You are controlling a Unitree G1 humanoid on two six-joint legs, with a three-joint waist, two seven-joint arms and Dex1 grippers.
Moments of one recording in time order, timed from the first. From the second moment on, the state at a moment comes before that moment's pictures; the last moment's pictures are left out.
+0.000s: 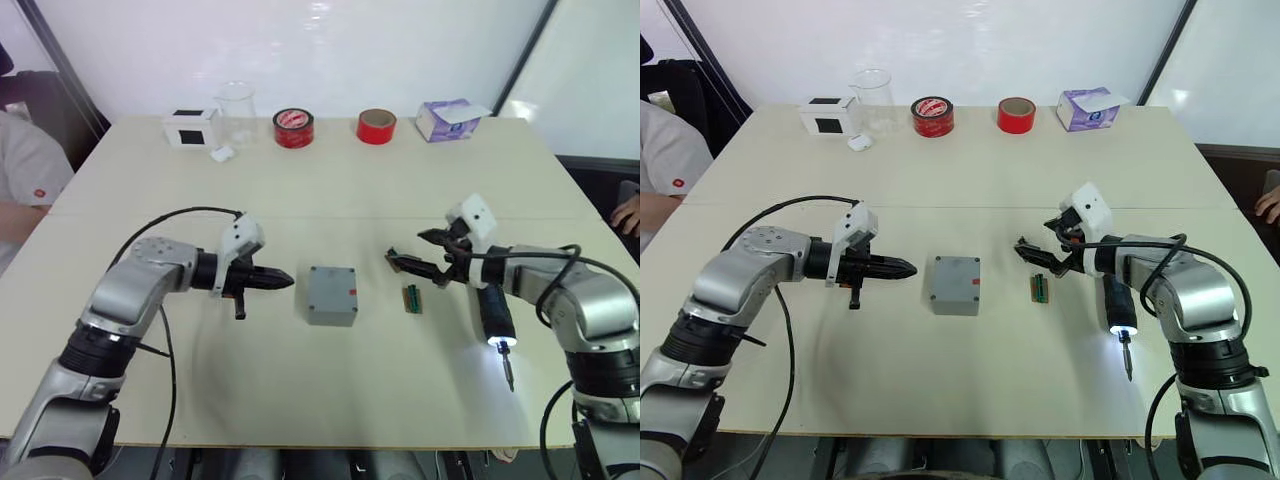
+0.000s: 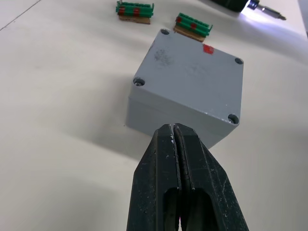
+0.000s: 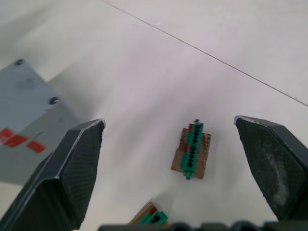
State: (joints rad) left arm -0.56 0.69 -0.17 -0.08 -0.40 0.72 -1.17; right arm -0.49 -0.68 -0.02 -0.10 0.41 0.81 0.70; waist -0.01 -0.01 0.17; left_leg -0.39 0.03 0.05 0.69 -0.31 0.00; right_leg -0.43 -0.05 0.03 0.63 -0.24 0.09
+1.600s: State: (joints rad) left arm -0.54 0.70 -0.14 -0.17 -0.49 0.78 -1.13; right arm -0.57 -0.53 0.01 0.13 0.26 0.66 0.69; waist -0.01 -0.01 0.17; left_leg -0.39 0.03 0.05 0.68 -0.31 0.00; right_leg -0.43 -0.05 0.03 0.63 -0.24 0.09
